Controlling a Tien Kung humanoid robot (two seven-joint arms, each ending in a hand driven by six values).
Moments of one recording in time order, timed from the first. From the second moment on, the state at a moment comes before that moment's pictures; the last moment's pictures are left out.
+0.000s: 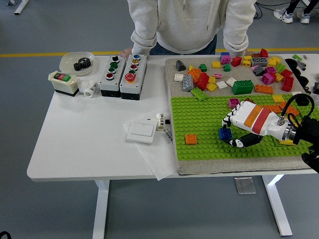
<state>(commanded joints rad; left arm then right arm) -0.21 0.13 -0.60 -0.27 1.34 -0.05 0.32 0.87 -0.45 0.23 0.69 -1.93 -0.58 0.65</state>
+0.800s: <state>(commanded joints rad) -0.21 0.13 -0.60 -0.27 1.34 -0.06 0.32 0.89 -0.43 0.16 0.65 -1.97 -0.61 0.65</state>
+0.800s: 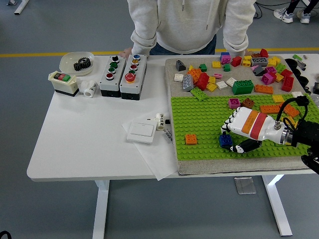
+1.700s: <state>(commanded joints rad) -0.21 0.13 -0.60 -0.27 1.35 -0.06 0.32 0.89 -0.42 0.16 0.66 -1.97 -0.60 0.65</state>
